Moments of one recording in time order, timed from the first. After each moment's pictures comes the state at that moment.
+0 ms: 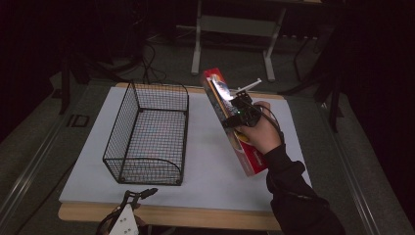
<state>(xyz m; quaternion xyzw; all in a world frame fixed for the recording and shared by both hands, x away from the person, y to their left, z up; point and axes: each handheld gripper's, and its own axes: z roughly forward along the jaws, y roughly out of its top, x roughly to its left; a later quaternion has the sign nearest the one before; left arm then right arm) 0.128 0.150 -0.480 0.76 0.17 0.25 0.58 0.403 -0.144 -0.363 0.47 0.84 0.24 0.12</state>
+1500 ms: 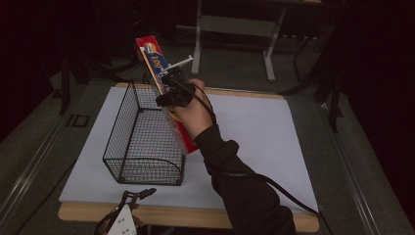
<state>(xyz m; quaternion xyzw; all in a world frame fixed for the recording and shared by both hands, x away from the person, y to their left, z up) 0.126 0.153 -0.479 0.76 0.17 0.25 0.58 0.408 0.026 -0.324 0.41 0.83 0.35 0.15</state>
